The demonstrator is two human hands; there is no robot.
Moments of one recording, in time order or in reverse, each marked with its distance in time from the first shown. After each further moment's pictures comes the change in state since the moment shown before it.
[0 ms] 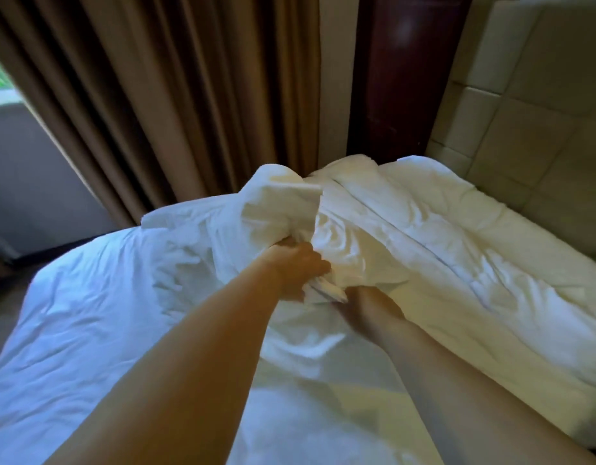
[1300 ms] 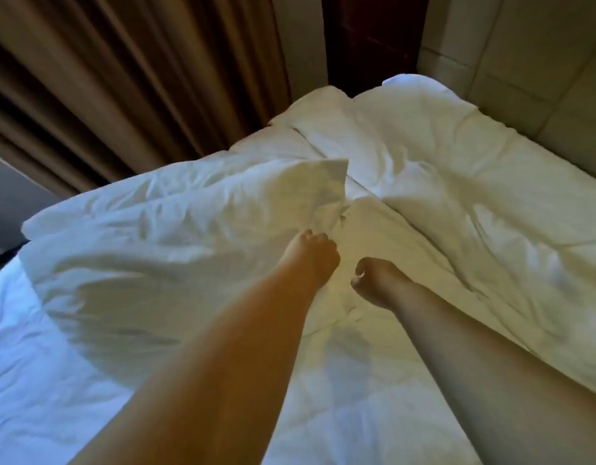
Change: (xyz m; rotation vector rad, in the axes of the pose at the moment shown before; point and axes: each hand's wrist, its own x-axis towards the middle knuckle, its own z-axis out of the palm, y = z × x) left_hand 0.286 0.102 -0.014 0.169 -0.243 0.010; right_hand 0.149 0.223 -0.067 0.098 -0.193 0.174
